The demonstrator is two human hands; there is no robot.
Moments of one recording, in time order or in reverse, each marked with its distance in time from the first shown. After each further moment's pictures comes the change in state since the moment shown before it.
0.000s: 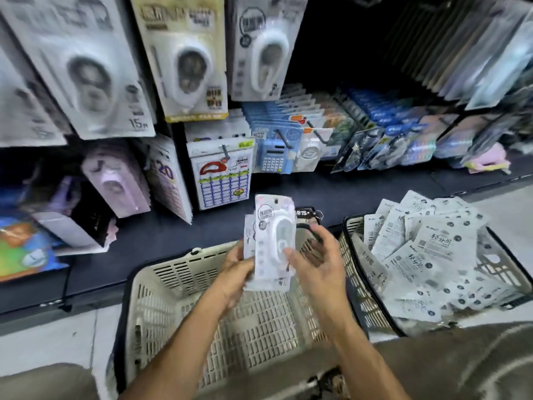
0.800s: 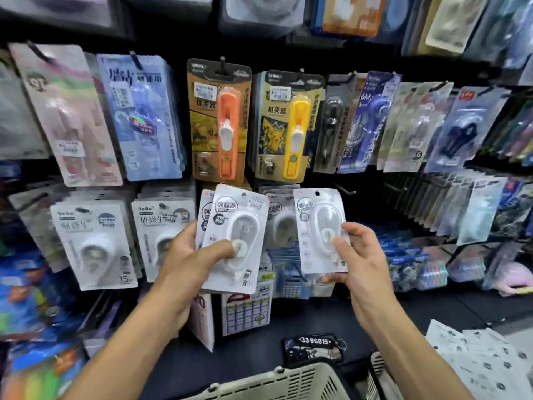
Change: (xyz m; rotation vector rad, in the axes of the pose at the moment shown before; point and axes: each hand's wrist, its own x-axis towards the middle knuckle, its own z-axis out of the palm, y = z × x) left_hand -0.119 0.282 -0.012 0.119 0.223 0.652; right_hand 0.082 -0.223 0.006 0.324 -0.075 -0.316
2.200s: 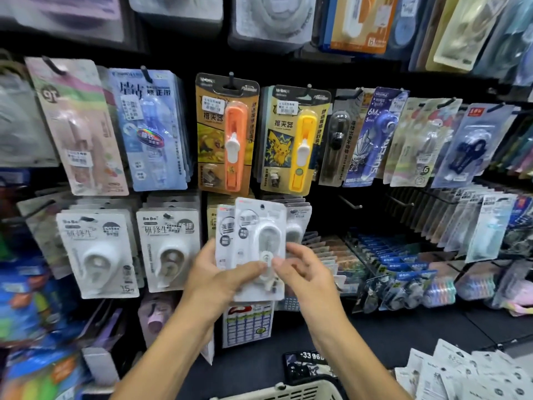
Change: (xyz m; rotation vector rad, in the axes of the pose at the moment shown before) left_hand 0.003 -0.017 0.024 -0.122 -0.029 0.036; right_hand -0.024 0.012 0.059 -0.164 -0.300 0.001
